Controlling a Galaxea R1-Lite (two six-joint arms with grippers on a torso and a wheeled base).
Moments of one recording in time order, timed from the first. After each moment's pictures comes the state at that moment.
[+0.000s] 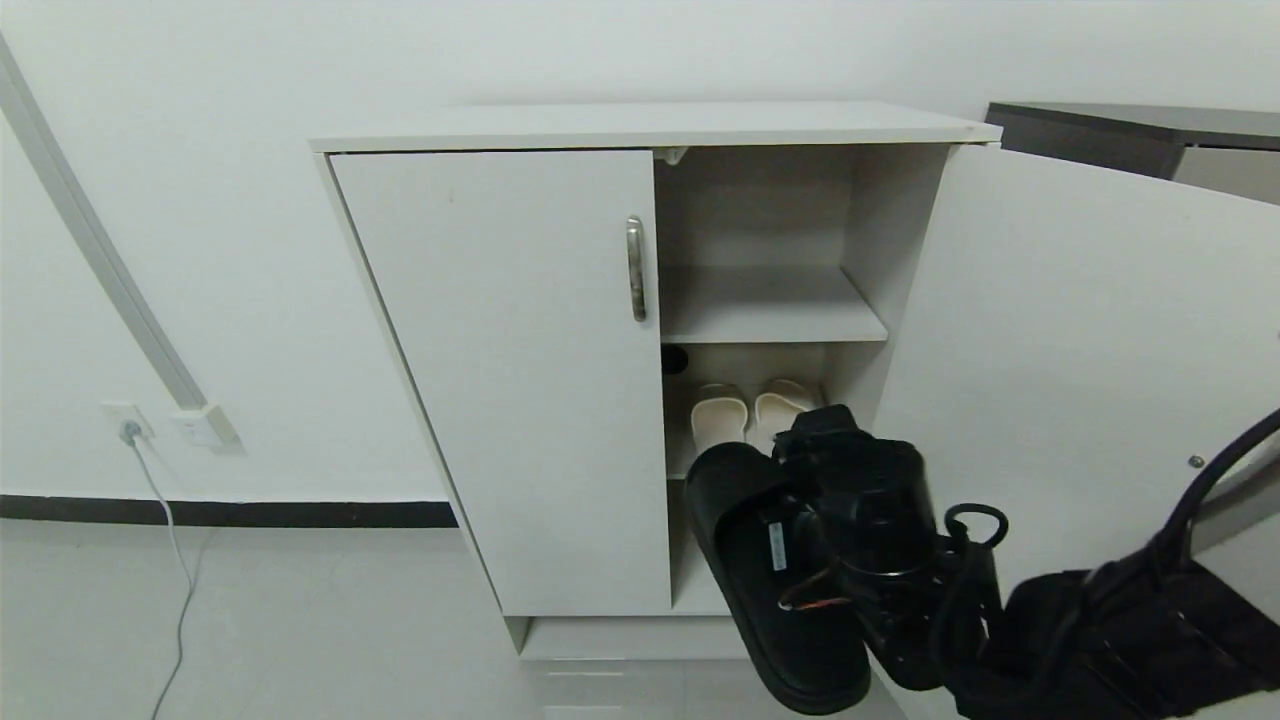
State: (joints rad) left arm 0.00 0.00 0.00 0.00 -0.05 0.02; right arm 0.85 1.96 -0.83 -0.76 -0.64 0.15
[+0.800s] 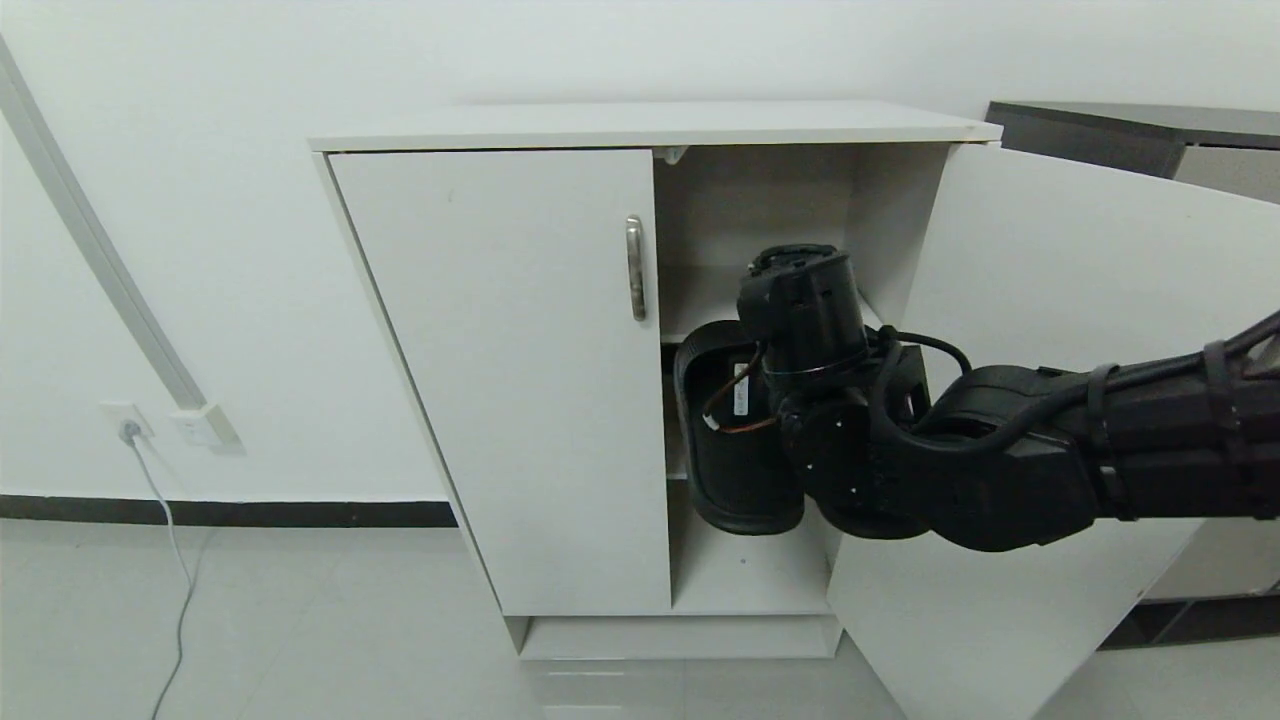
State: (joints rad) left arm 0.00 0.00 0.00 0.00 -0.05 0.02; right arm 0.85 1.97 -1.44 -0.22 -0.84 0.26
